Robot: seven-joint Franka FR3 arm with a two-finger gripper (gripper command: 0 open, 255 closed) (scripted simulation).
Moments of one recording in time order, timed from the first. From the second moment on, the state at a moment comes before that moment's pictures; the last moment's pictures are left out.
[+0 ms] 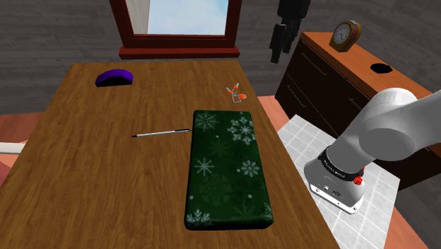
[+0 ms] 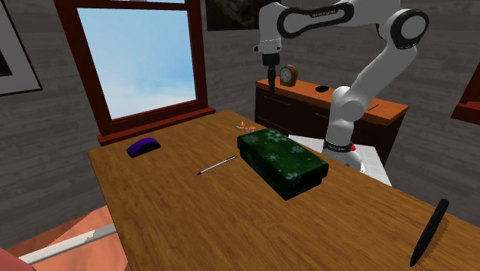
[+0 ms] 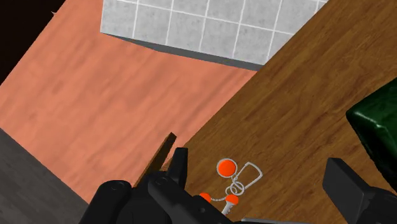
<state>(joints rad) 0.08 -0.61 0.02 -2.37 0.02 1.64 -0.06</state>
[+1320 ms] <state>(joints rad) 0.27 -0.01 0.13 -2.07 0.19 1.98 -0.32</state>
